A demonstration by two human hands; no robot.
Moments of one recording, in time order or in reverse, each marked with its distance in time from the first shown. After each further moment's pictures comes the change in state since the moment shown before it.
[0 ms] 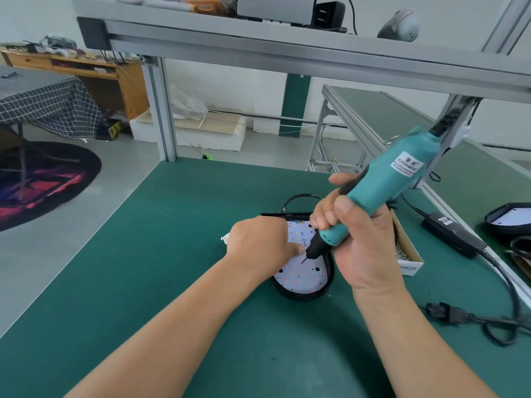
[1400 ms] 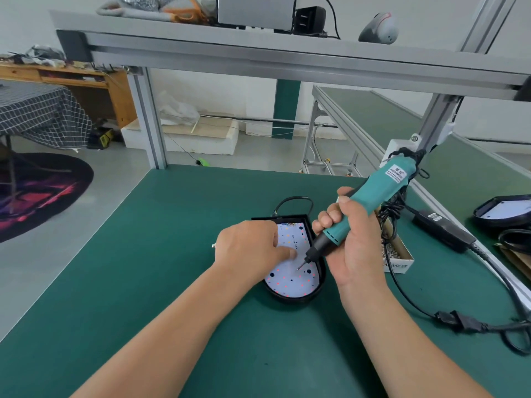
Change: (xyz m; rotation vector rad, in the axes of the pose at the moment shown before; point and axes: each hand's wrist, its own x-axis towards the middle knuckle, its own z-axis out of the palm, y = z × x) left_hand 0.003 -0.007 0.007 -0.064 0.040 -0.035; right_hand 0.005 0.014 -0.016 0.200 0.449 0.133
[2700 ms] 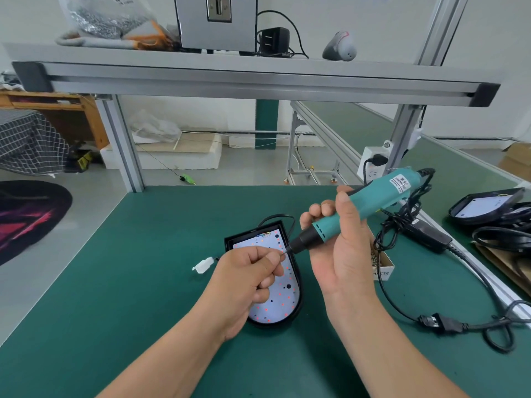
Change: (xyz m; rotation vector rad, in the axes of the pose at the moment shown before) left_hand -0.035 0.012 -0.001 -1.475 -0.277 -0.164; right_hand 0.001 -0.016 0.008 0.167 0.022 -0.124
